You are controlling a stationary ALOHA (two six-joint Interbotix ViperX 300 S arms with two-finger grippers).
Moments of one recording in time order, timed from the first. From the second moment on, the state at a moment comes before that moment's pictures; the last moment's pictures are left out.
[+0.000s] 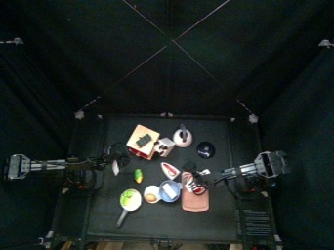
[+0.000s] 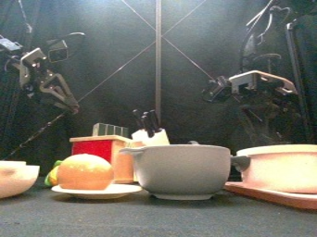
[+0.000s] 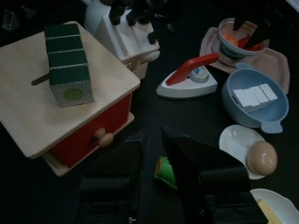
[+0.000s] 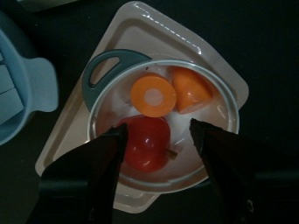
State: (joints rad) left arm 0.21 -0.76 1.19 0.91 0.12 -1.11; right arm 0.10 -0.06 0.63 -0.17 0.92 1.18
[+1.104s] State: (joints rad) left arm 0.21 -0.76 1.19 0.91 0.12 -1.11; right arm 0.10 -0.08 0.76 -0.04 0.81 1.17
